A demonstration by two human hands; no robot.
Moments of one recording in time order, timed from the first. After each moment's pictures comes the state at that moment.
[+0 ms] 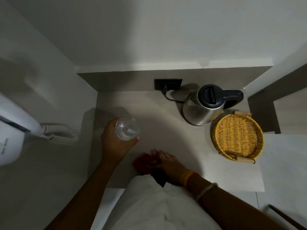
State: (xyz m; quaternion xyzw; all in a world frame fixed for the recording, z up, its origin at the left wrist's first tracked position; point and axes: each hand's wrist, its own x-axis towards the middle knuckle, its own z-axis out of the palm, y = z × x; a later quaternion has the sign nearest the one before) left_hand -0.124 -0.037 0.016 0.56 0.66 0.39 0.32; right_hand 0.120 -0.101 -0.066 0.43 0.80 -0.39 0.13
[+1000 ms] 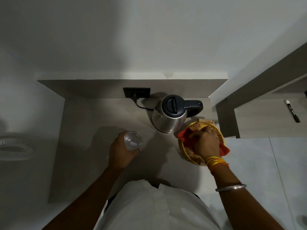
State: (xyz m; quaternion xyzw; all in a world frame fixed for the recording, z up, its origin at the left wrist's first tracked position) left_hand -0.002 -0.034 -0.042 0.58 0.69 0.23 0.37; right_hand 0.333 -0.031 0.010 0.79 0.57 -0.23 0.02
